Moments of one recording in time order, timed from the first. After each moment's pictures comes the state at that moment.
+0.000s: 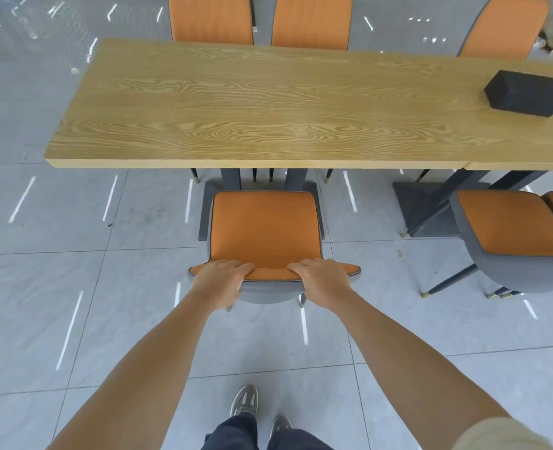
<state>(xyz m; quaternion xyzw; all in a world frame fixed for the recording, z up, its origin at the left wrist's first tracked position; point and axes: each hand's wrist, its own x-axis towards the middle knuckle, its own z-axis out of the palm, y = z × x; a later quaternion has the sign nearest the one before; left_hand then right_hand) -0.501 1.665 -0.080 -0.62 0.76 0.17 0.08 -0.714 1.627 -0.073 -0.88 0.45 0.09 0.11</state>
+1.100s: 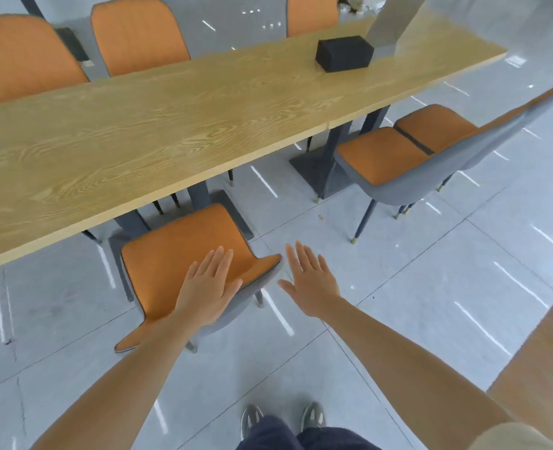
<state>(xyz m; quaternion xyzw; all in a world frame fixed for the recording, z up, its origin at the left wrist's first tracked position) -0.580 1.636 -0.060 -0.50 0.85 0.16 0.06 -0.787 1.692 -0.053 -0.66 0.72 0.06 0.20</state>
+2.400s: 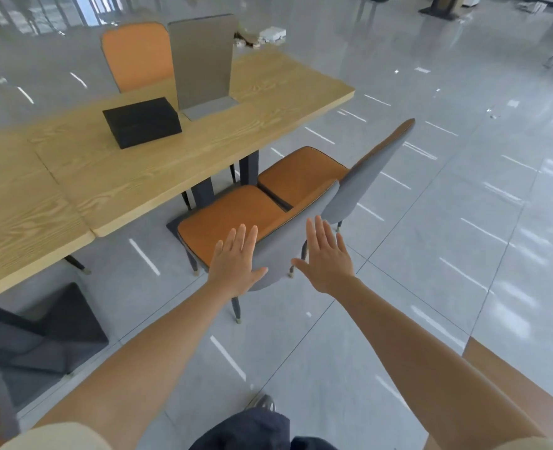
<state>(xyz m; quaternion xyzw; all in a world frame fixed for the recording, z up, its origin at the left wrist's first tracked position) -1.320 1.480 -0.031 -0.40 0.90 0.13 0.06 -1.477 1.577 -0.014 -0.55 0.82 0.02 0.13</state>
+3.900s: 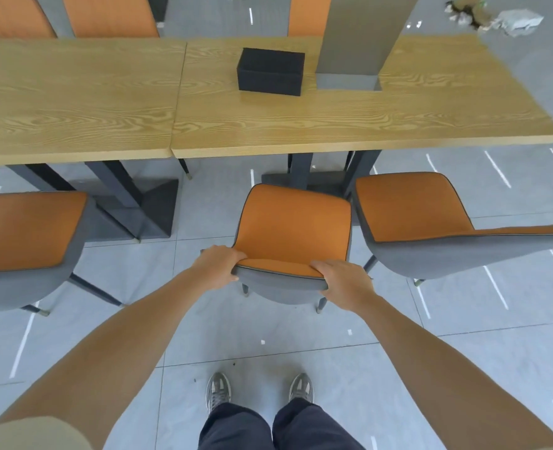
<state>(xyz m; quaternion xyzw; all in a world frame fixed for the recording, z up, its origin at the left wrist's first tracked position) -1.357 1.482 -0.063 -0.62 0.73 0.25 0.12 -1.614 1.477 -0.069 -0.84 0.51 0.07 0.19</state>
